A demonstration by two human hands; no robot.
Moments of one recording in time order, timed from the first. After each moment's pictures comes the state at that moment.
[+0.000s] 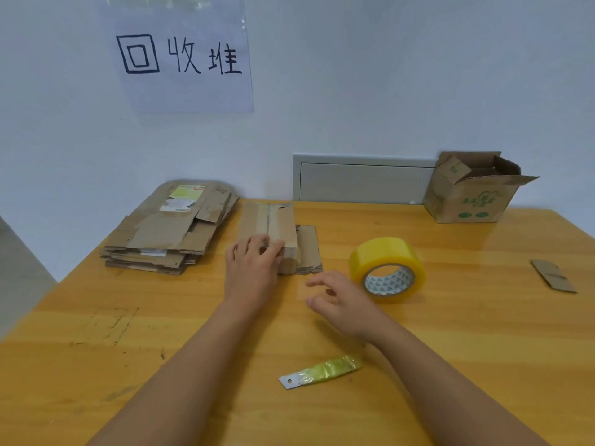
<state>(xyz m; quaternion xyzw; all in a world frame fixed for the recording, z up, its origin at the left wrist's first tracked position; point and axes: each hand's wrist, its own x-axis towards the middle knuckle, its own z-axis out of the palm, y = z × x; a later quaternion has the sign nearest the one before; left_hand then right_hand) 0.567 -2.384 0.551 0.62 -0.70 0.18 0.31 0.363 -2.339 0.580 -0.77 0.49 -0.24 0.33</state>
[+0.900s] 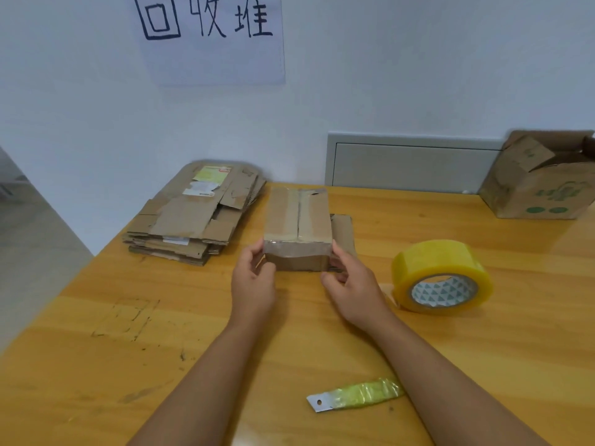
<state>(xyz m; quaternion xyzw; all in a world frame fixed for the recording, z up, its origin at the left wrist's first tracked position) 0.577 -2.357 0.557 0.61 -0.40 -0.32 0.61 0.413 -2.389 0.549 -0.69 0.51 -0.36 0.37</state>
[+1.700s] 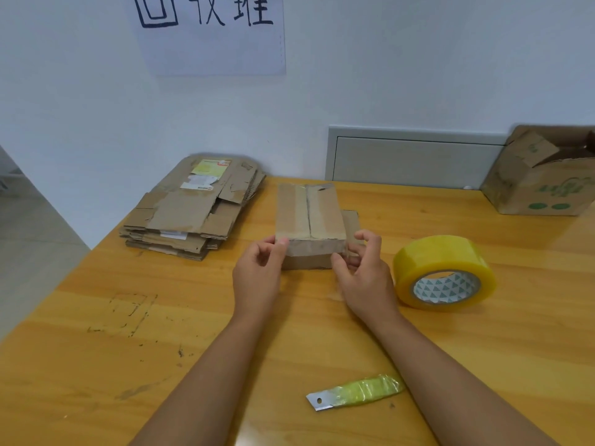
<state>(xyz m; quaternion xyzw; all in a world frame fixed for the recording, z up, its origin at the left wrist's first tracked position) 0.572 -2.361 0.559 0.63 -0.41 -0.30 0.59 0.408 -2.389 0.548 -0.66 0.55 -0.43 0.28</state>
